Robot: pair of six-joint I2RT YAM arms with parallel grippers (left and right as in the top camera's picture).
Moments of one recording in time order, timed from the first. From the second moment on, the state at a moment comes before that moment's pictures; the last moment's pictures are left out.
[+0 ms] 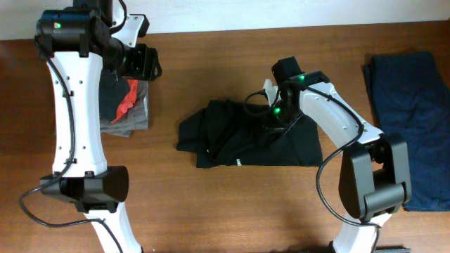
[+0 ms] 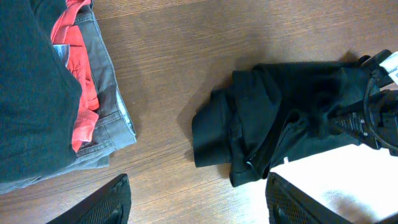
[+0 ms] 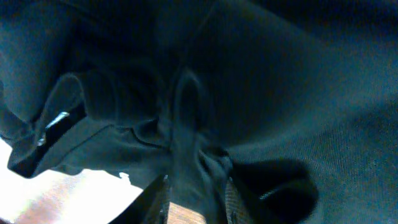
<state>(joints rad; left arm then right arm) -0.05 2.11 2.58 -1.69 0.26 0.11 0.25 1.95 1.49 -0.99 -0.31 0.11</state>
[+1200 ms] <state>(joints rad) -0.05 2.11 2.58 -1.68 0.25 0.12 0.16 1.77 1.30 -0.93 -0.45 -0.06</state>
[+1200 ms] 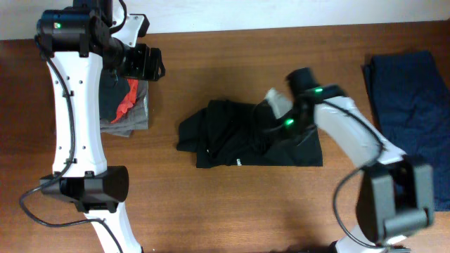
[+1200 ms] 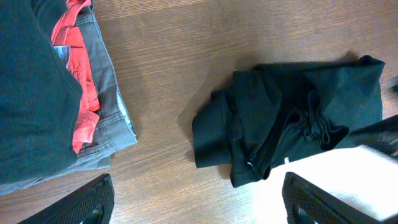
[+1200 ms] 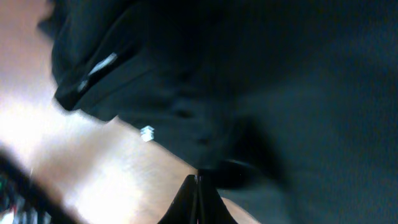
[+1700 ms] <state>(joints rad) -0.05 2.11 2.58 -1.68 0.25 0.12 0.31 1.92 1.31 -1.06 -0.53 -0.21</state>
